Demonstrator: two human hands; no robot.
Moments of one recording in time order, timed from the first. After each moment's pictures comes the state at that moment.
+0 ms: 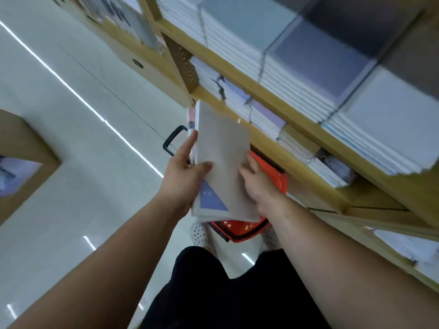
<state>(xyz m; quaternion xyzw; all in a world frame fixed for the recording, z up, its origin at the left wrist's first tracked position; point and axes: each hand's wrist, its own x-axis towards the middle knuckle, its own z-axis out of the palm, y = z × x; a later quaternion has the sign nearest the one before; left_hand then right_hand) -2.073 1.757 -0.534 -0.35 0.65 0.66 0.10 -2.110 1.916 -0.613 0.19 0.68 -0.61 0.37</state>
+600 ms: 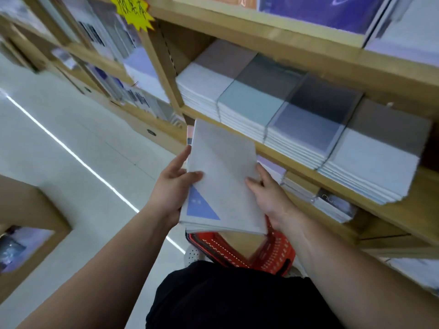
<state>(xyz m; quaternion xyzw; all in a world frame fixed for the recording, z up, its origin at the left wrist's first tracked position) -2.099 1.682 -0.413 -0.29 0.58 0.76 0.08 -2.130 1.879 -0.494 0.13 0.66 -0.68 0.28</state>
